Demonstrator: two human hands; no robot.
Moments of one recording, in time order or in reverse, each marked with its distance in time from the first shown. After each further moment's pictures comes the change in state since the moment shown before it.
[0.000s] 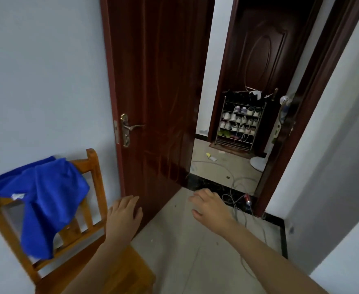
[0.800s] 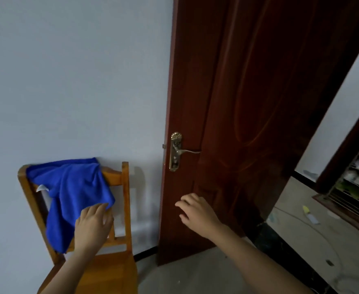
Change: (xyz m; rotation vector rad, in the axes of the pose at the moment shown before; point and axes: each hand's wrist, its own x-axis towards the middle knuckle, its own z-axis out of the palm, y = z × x) left_hand 0.137 -0.053 0.069 0.268 0.311 -0.671; right_hand 0.294 0.112 0.126 0.329 -0.042 -0.636
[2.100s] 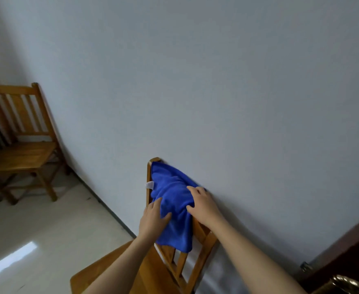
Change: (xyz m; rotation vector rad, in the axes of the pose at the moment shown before) left_hand 0.148 -0.027 0.037 -0.105 0.201 -1.001; right_hand 0.383 -0.084 0.109 0.410 -0.364 -0.678
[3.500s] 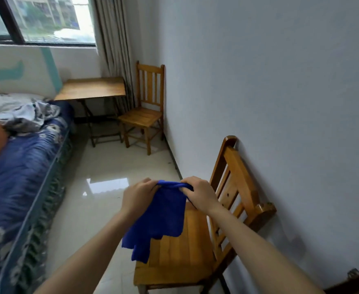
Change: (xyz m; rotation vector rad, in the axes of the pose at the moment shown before) left_hand -0.205 -0.060 -0.085 0.337 0.587 -0.098; right_hand -0.099 -0.112 0.038 0.388 -0.218 -0.740
